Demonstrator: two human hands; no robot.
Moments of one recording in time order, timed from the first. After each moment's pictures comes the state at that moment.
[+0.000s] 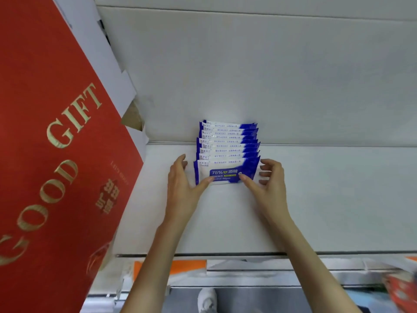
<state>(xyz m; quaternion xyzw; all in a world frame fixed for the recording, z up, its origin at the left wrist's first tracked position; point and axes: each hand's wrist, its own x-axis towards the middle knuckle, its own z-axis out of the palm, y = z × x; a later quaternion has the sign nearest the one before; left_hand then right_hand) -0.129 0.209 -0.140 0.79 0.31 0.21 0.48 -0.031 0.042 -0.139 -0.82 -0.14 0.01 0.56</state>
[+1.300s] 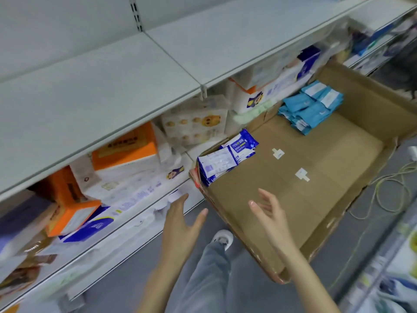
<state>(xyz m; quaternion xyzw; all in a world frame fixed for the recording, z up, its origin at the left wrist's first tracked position) -0.108 -0.400 -0.263 0.87 0.11 -0.08 0.47 -0.121 -0.606 -0.257 -0.78 0.25 0.05 0.58</state>
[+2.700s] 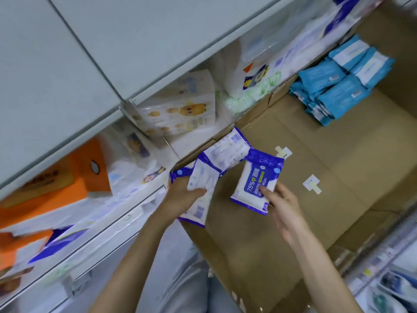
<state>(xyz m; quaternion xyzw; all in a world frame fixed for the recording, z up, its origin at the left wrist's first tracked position) 0.078 -0.492 -0.305 0.78 0.21 -0.36 0.47 0.021 -0.710 -0.326 -0.52 0.40 0.13 0.74</state>
